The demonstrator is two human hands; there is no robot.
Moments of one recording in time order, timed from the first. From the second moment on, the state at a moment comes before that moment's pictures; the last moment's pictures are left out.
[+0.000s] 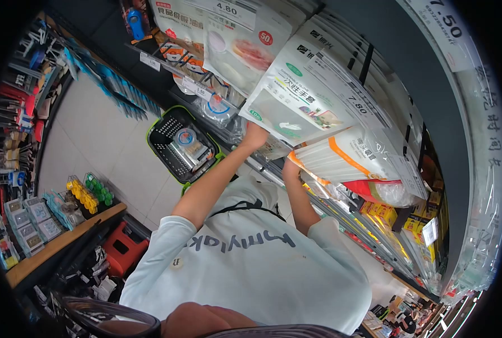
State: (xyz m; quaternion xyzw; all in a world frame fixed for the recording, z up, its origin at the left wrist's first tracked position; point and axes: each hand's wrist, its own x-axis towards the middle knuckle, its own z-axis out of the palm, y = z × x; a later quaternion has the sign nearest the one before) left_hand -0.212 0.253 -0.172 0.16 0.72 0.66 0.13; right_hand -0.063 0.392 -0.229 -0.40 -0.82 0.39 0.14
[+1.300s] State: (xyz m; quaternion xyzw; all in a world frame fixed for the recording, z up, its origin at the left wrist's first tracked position) left_hand 0.124 -0.033 -0.279 -0.13 0.88 0.32 0.33; right_hand -0.017 0.194 -0.243 0.31 -0.81 0.04 -0.49
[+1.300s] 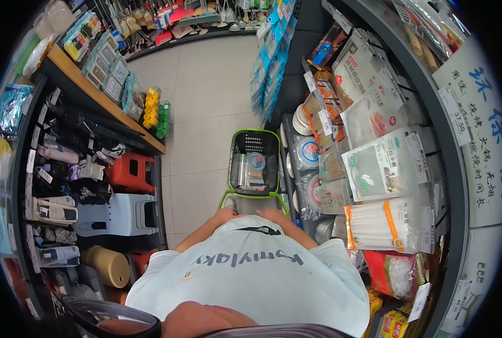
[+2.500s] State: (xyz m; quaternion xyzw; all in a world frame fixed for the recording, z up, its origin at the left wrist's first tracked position) left_hand 0.323 0.071 -0.327 -0.12 0.90 0.31 0.29; right_hand 0.163 0.304 -0.272 0.36 -0.80 0.05 -0.47
